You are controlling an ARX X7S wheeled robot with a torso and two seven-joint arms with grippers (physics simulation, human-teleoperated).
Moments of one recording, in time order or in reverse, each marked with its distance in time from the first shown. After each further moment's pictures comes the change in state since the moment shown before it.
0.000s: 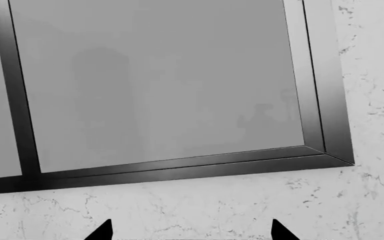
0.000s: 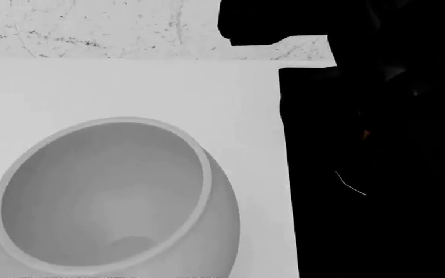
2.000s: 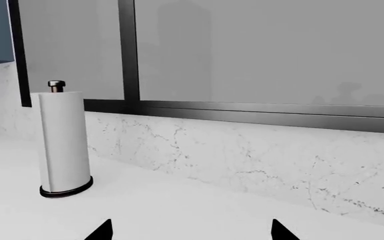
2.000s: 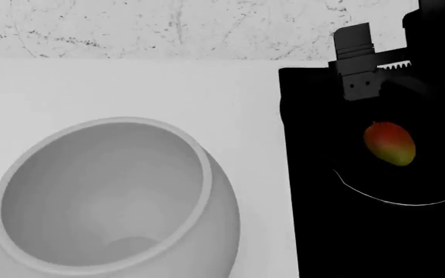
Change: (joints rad) left arm 0.648 -0.077 -0.503 0.096 0.093 0.152 0.010; right arm 0.527 0.233 -0.752 0.927 0.158 0.233 -0.058
